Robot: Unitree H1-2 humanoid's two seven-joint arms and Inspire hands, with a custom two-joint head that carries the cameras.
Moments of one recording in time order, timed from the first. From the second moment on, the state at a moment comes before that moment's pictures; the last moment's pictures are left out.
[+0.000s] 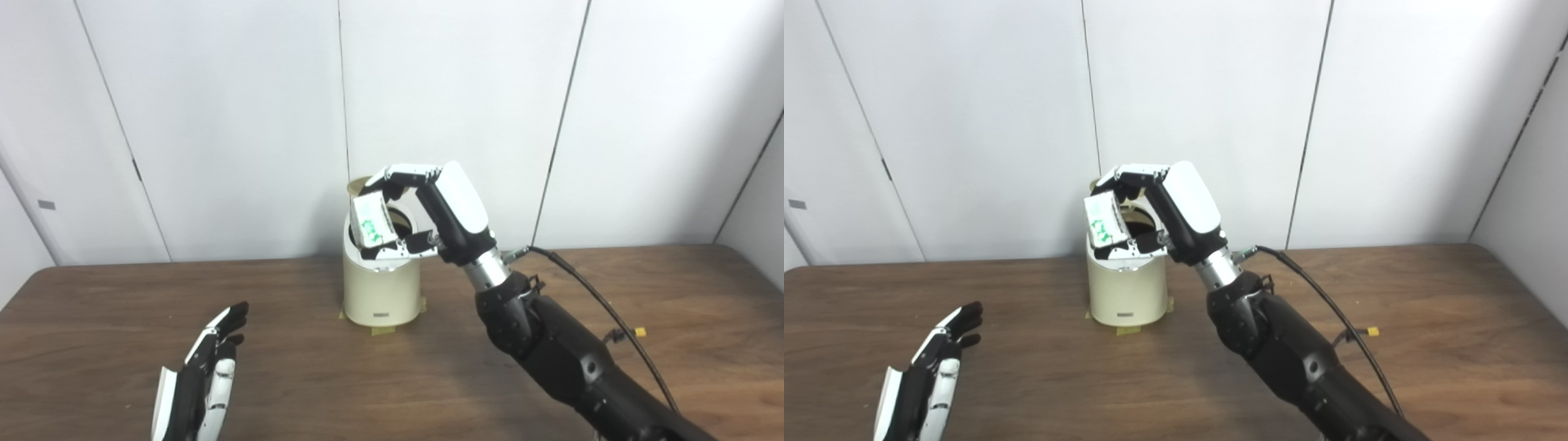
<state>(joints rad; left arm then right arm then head) 0.06 0.09 0.01 -0.12 0.26 -0.33 0.14 -0.82 -0.28 0.62 0.47 -0.56 -0.44 -0.69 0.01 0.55</state>
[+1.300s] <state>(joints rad) 0.09 0.08 -0.03 -0.17 0.28 -0.30 0.15 -0.99 -0.23 1.00 0.88 -0.71 -0.45 -1.22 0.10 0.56</state>
